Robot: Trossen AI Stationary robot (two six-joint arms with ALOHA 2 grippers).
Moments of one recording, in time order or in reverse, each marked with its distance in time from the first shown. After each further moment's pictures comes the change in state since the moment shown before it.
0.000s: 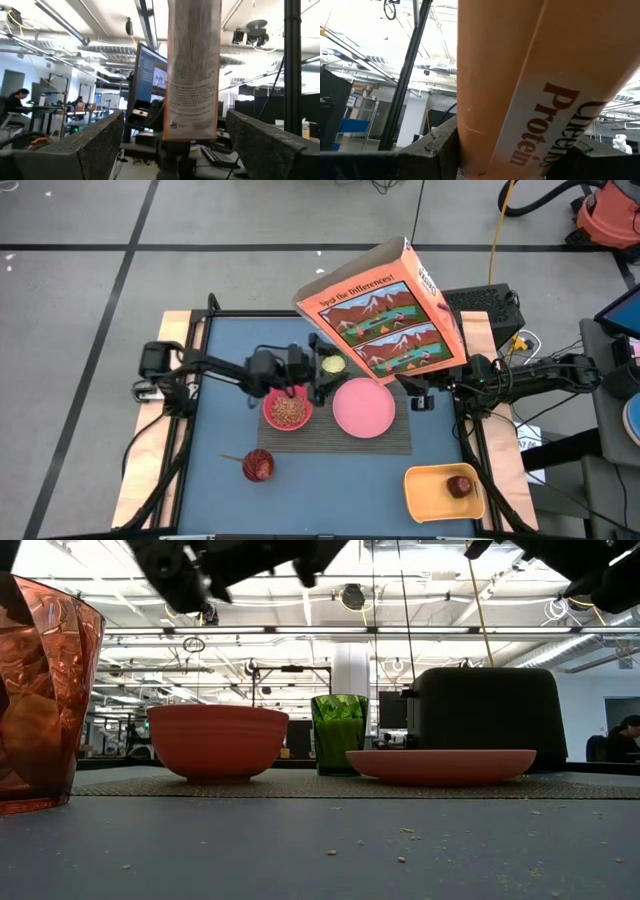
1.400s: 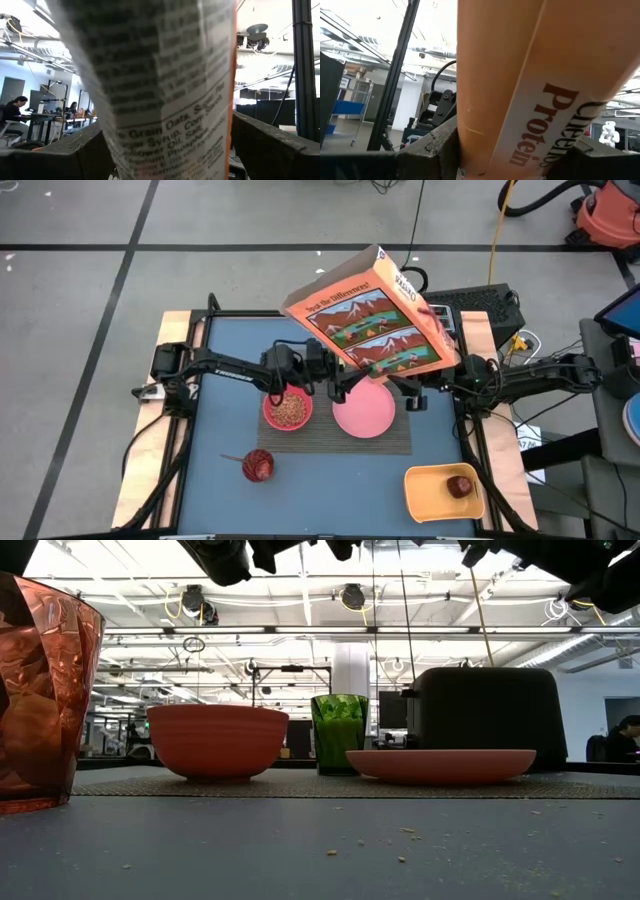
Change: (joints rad) left arm -0.017 0.093 0.284 -0.161 -0.018 0.029; right arm 0.000 0.000 0.000 -0.088 0.028 -0.037
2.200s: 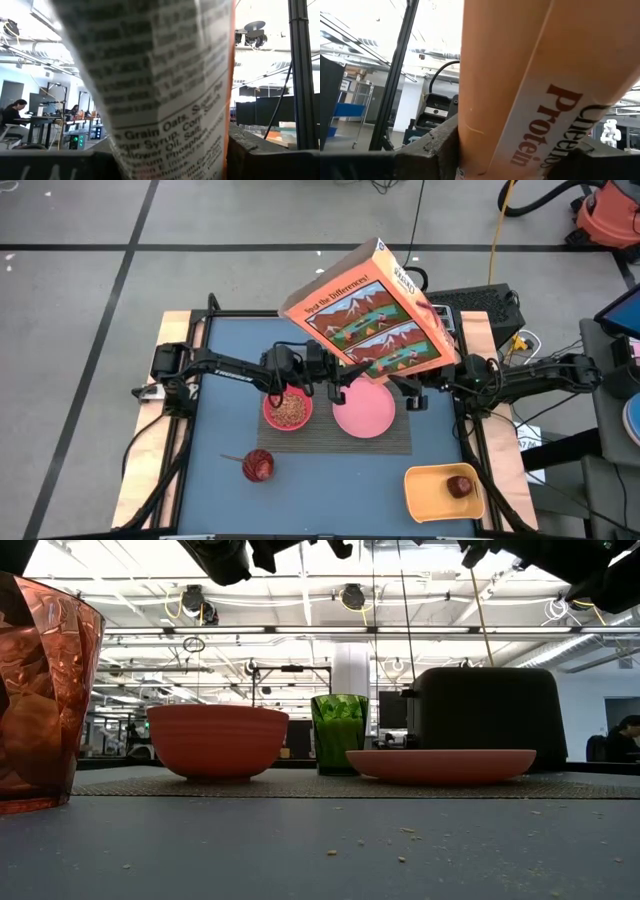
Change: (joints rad) left arm 0.000 0.000 0.000 0.001 0.004 0.026; right arm 0.000 0.000 0.000 -0.001 -0.002 0.014
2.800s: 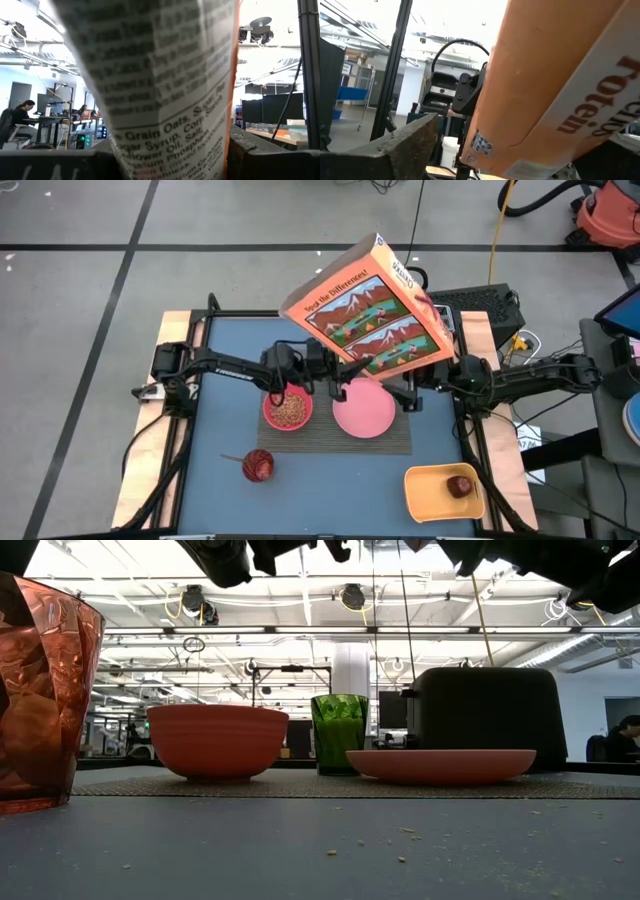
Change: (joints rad) left arm 0.014 0.000 -0.001 -0.001 -0.008 0.019; right arm 0.000 0.000 0.000 -0.093 -0.003 -0.007
